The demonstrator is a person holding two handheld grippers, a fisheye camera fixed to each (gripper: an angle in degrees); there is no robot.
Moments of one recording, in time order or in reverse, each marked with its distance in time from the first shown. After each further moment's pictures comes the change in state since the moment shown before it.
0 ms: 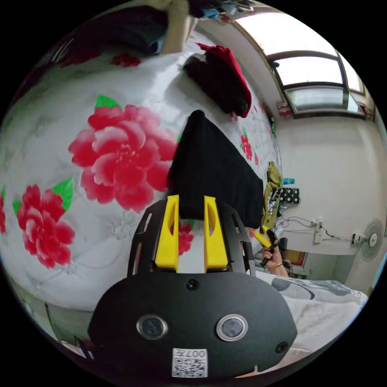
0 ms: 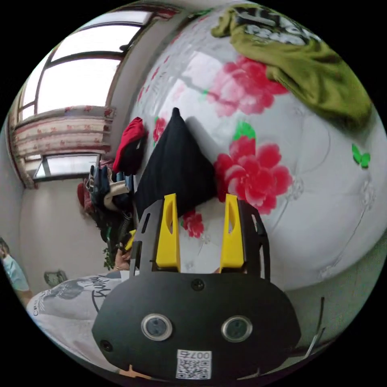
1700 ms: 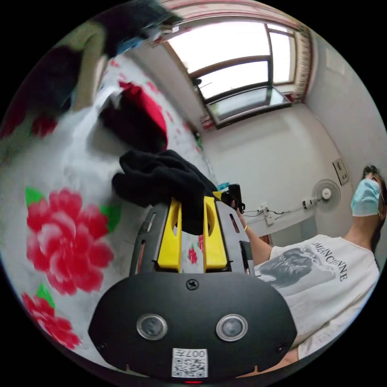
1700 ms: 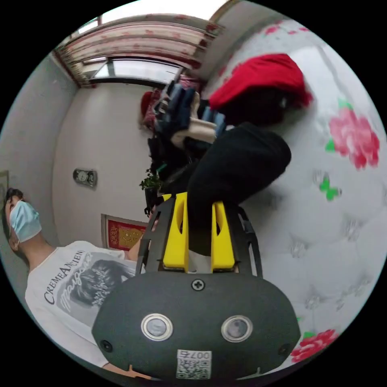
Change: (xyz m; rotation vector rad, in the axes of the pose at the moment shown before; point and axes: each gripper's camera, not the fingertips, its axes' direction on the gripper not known) left arm 0.093 -0.059 -0.051 0.167 0.430 0.385; right arm -0.306 -0.091 0.259 -0.488 -0.353 -0.639
